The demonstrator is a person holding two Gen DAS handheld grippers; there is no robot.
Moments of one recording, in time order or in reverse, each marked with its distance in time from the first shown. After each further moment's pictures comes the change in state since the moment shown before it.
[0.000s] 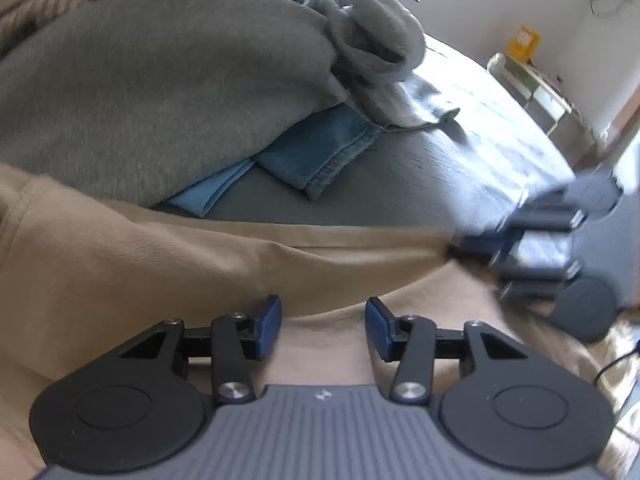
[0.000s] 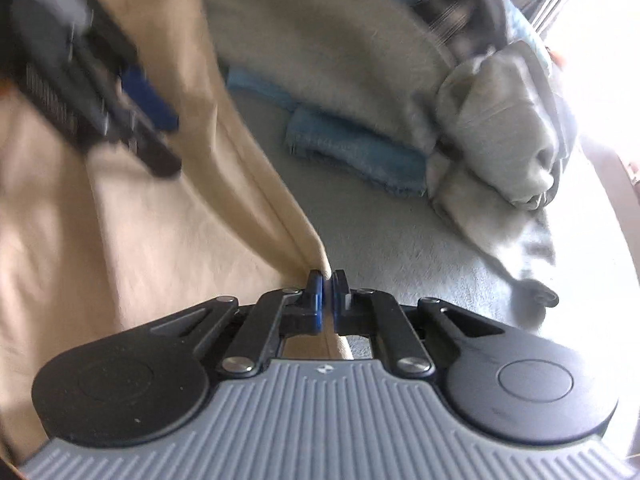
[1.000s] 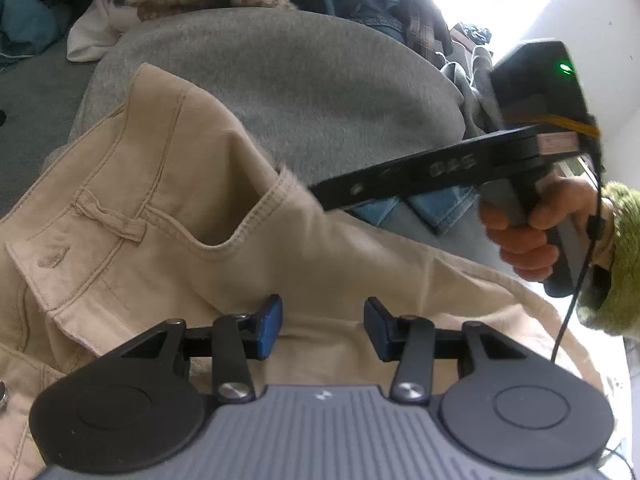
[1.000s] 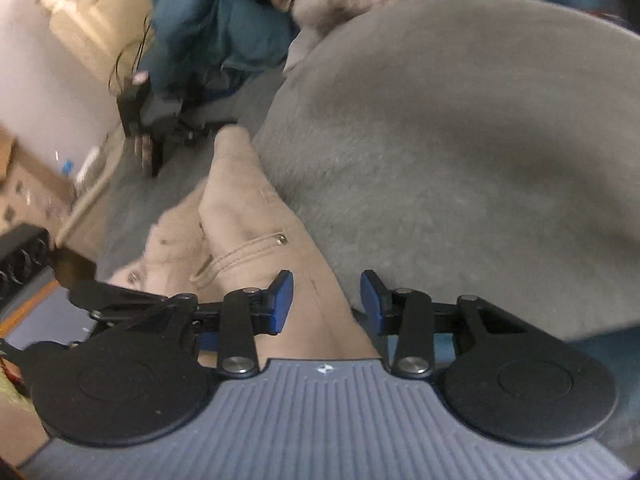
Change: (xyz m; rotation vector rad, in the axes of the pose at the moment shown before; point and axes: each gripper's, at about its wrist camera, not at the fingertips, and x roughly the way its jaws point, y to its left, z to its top) left arm -0.062 0.093 -0.030 -0.228 -0.107 0.075; right arm 0.122 -0.042 0.159 0.379 -0.086 0.789
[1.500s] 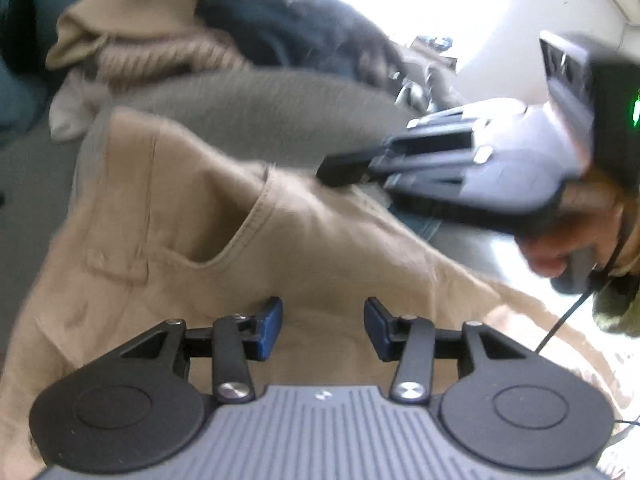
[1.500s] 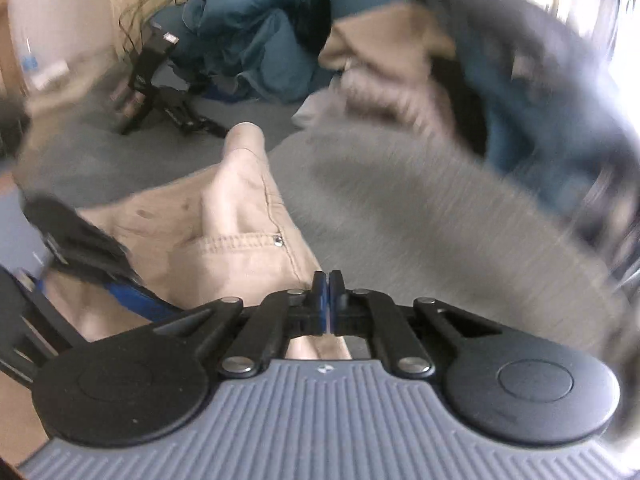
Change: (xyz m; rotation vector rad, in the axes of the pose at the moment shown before) left arm -0.026 -0.020 0.013 0.153 -0.126 -0.008; right arm -0.039 0.091 -0.022 -0.467 -0.202 -0.433
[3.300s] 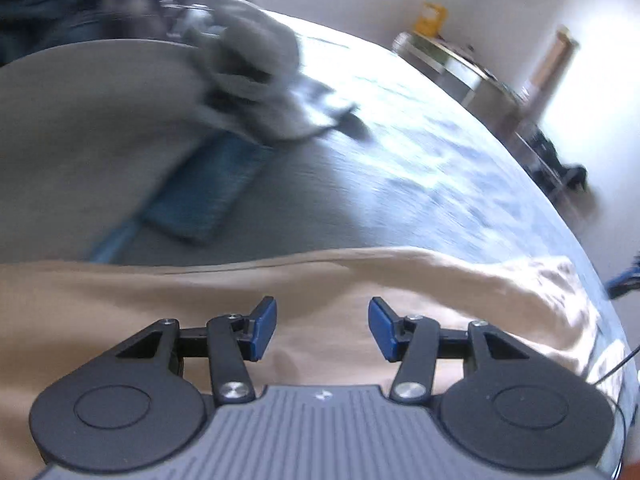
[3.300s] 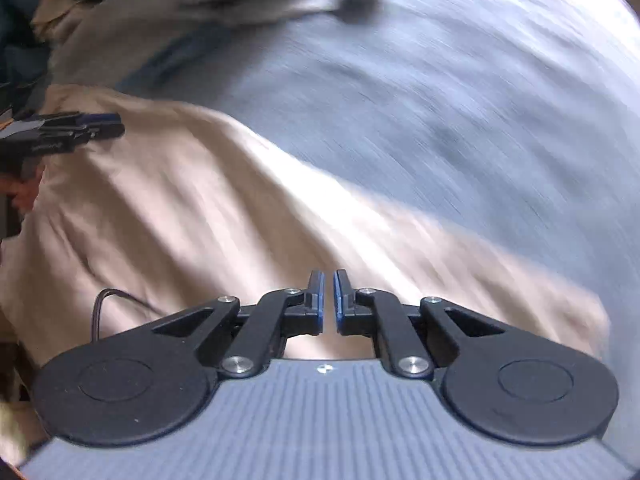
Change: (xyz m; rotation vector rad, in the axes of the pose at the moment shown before) left arm 0.090 -0.139 0.003 0.300 0.229 -0.309; right arm -0.347 0.004 -0.231 0.974 0.527 -0.343
